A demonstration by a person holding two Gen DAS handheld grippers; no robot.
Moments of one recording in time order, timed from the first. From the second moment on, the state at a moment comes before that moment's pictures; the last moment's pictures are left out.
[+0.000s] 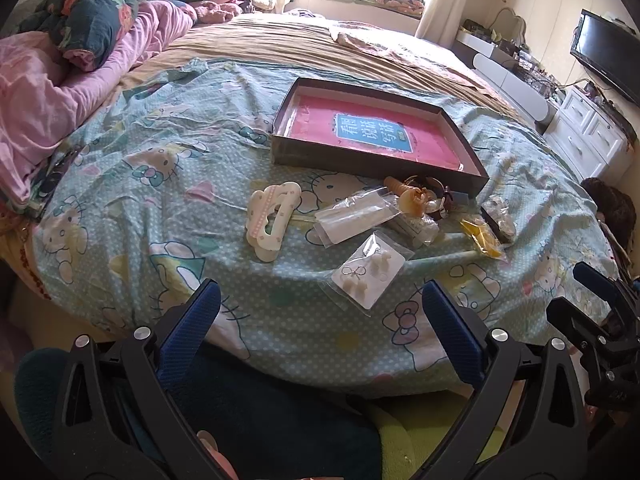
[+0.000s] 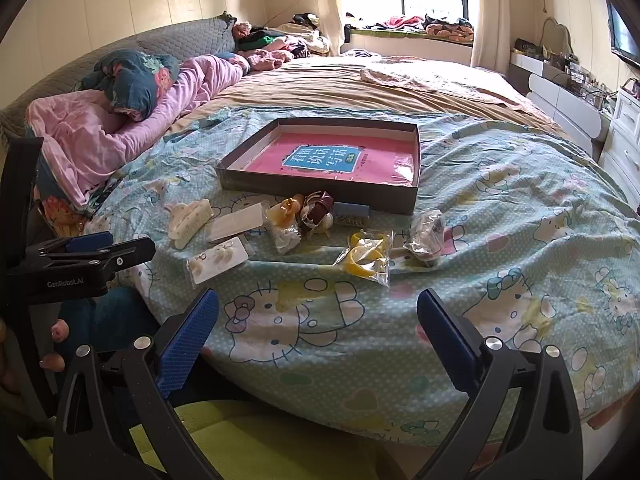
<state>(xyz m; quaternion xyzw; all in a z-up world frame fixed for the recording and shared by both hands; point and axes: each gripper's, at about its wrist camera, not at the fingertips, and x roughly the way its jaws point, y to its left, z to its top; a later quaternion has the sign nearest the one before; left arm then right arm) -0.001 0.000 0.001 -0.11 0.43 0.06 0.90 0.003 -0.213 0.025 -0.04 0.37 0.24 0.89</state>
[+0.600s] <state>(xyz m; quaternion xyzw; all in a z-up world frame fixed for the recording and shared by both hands) -0.001 -0.001 0.001 -0.11 0.42 0.06 0.90 0.004 -0.212 0.027 -0.04 0.37 0.24 0.90</state>
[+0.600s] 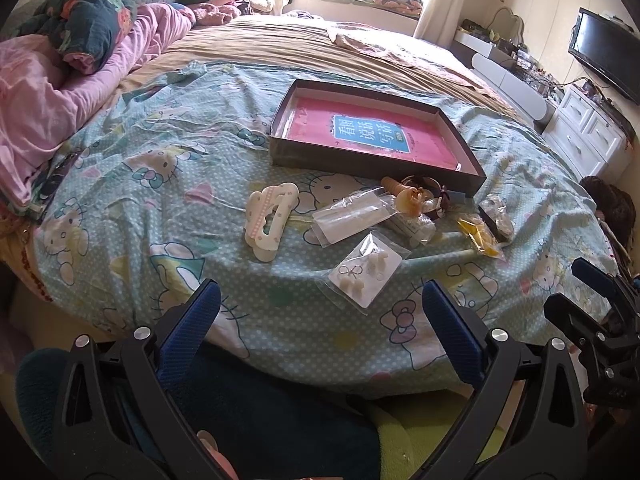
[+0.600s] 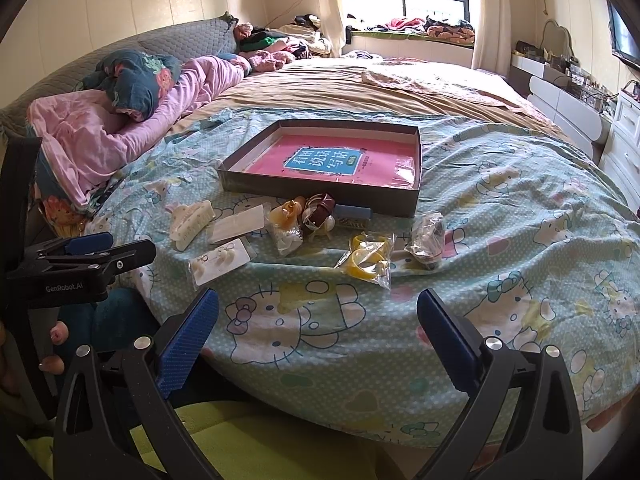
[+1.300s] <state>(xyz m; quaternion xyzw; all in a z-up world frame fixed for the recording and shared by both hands) -0.002 -0.001 0.014 -0.11 0.42 0.06 0.90 0.004 -0.212 0.026 -0.04 0.37 0.24 0.89</state>
